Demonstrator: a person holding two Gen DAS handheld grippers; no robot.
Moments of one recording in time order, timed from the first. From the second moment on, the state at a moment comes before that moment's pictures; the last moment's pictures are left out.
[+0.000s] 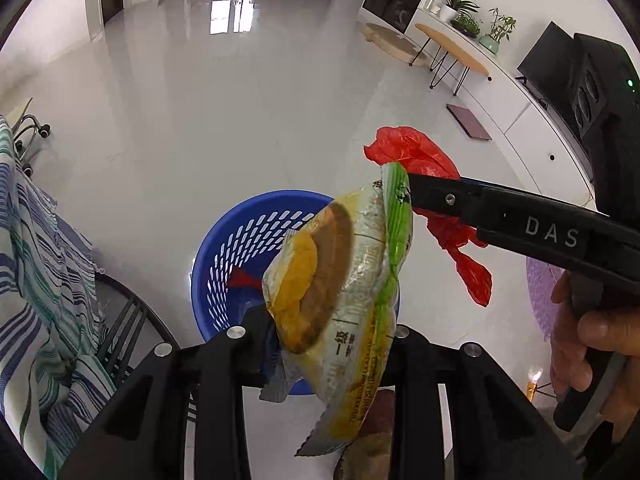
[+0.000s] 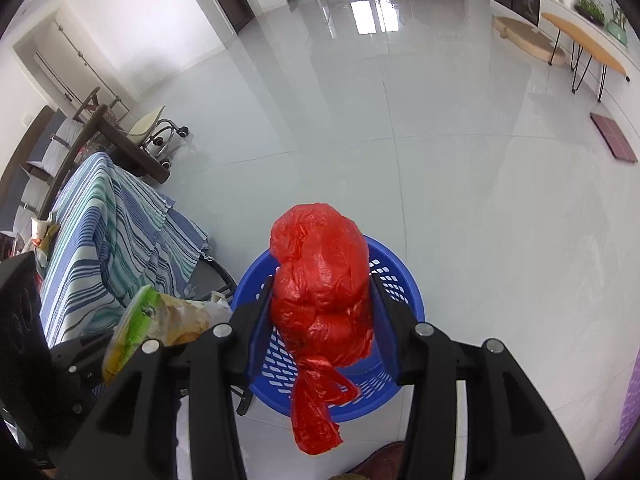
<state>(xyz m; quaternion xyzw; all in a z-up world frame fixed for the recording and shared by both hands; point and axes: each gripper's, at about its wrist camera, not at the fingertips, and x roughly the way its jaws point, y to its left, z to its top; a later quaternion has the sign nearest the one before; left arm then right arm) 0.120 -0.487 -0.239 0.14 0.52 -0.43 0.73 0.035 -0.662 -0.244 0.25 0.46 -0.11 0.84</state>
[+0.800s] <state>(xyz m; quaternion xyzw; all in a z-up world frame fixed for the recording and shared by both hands) 0.070 -0.355 -0.116 0.10 0.39 -0.41 0.82 0.008 -0.569 -0.146 0.14 0.33 -0.06 0.93</state>
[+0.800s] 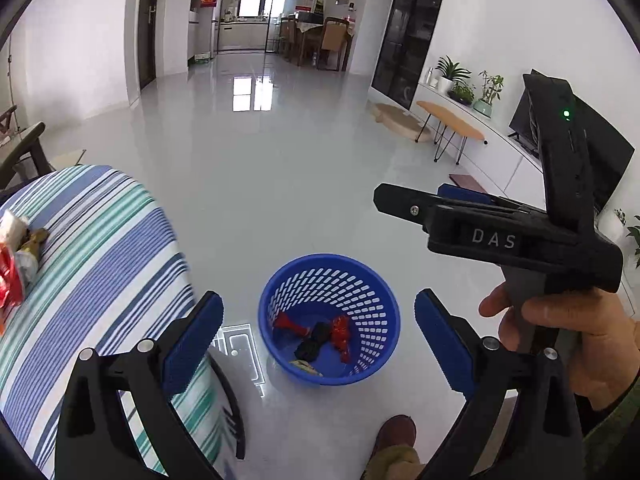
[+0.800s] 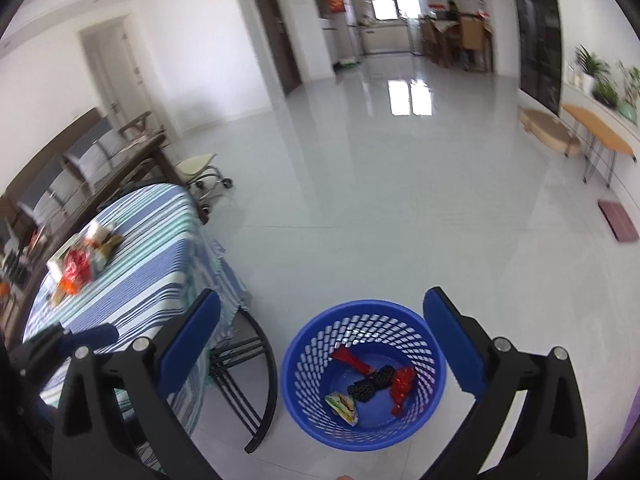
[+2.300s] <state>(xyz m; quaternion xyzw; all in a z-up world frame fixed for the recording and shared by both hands) 0.136 -0.048 -0.173 0.08 0.46 -0.16 0.87 0.080 -0.259 -0.202 -0.06 0.43 0.13 0.89</state>
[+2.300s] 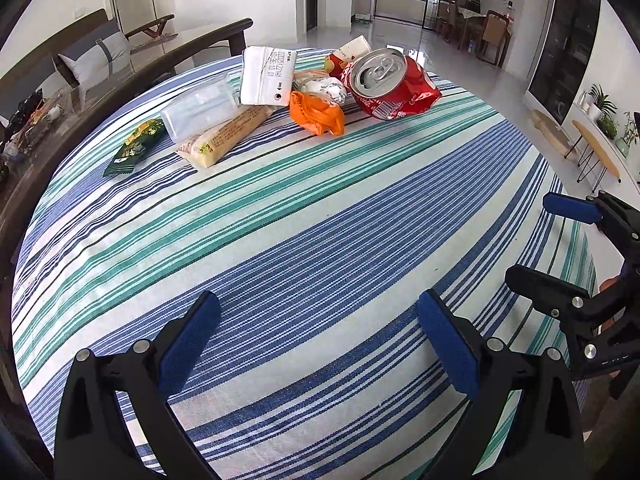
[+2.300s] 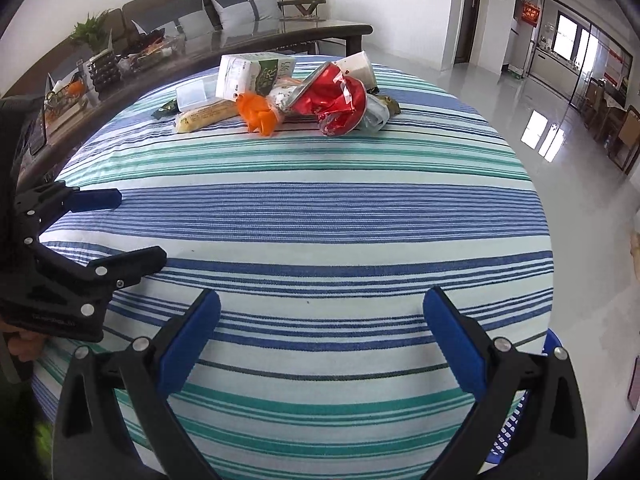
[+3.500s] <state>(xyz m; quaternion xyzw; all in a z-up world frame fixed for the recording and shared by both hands) 0.322 0.083 -0.166 0.07 0.47 -0.14 0.87 0.077 -0.250 -0.208 -0.06 0.43 0.13 0.89</state>
